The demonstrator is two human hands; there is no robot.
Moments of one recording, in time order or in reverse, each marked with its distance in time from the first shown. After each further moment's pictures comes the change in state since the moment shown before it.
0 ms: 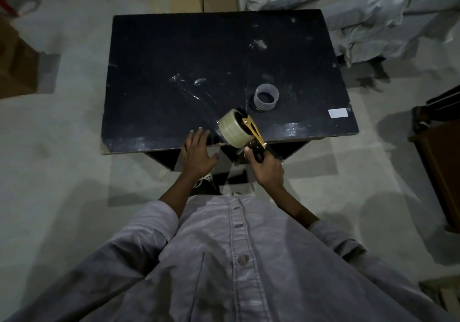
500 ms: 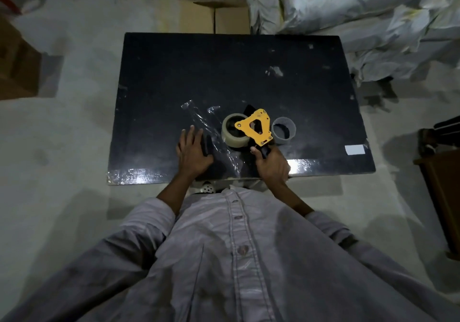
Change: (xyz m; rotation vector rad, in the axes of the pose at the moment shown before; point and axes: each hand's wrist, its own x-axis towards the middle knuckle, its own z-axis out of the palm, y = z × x) left_hand 0.112 -0.035 -0.058 -0.014 -0.041 -0.090; right_hand 0.126 -0.073 0.024 -0.229 0.179 -0.001
